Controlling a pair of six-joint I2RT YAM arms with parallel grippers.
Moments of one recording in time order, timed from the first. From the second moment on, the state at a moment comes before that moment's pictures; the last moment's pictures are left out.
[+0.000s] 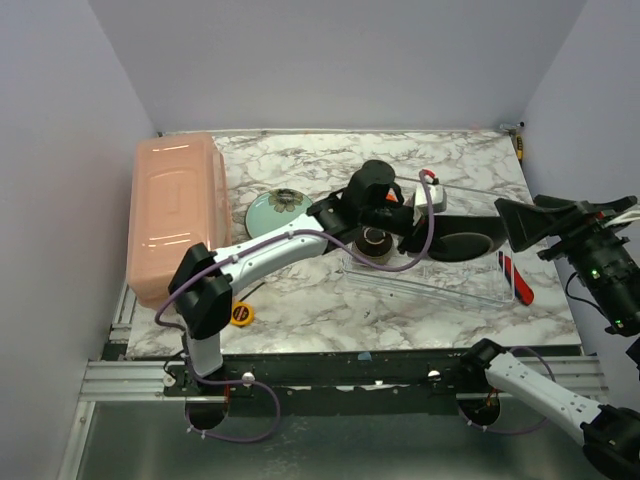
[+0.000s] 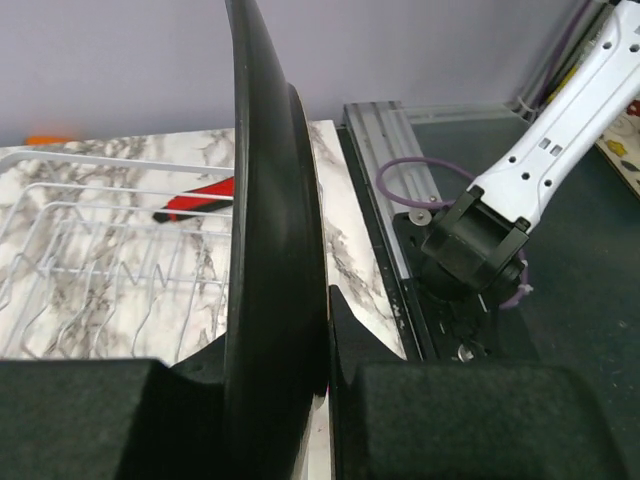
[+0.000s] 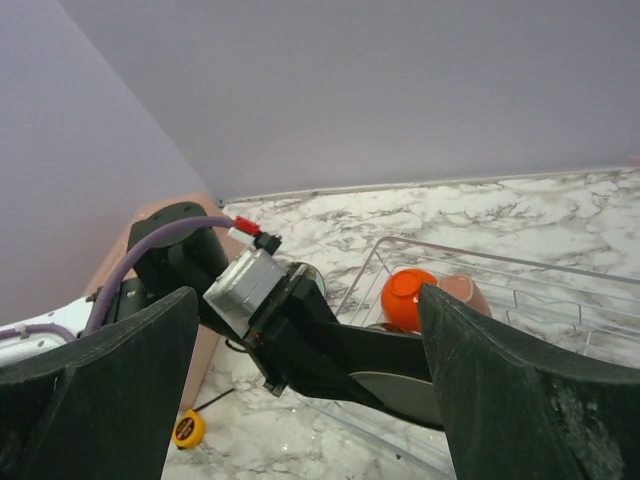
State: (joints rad) left arm -0.96 1.76 1.54 0.06 0.79 0.06; right arm 0.62 0.70 1.65 -0.85 0.29 0.35
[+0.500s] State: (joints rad) left arm -0.90 2.19 2.07 -0.21 0.91 0.12; right arm 0.62 0.66 1.60 -0.86 0.31 0.23
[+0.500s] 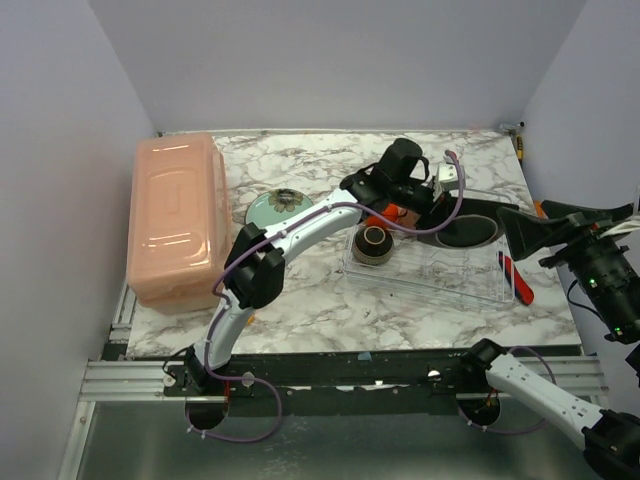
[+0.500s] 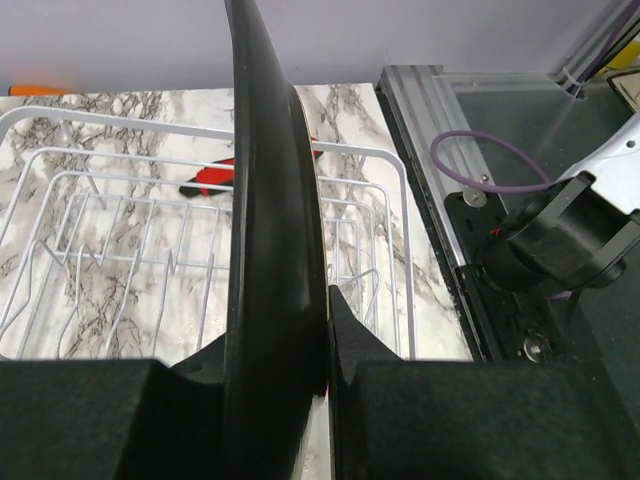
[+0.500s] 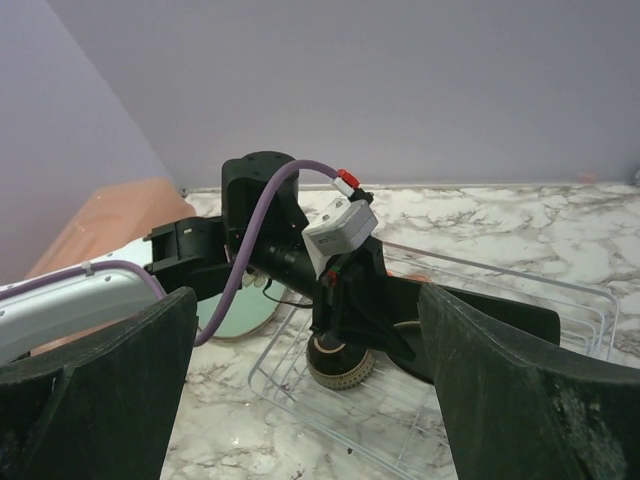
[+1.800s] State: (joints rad) left arm -0.89 2.35 2.19 -0.18 0.95 0.05; right arm 0.62 0.60 1.51 -0.81 0.35 0.16
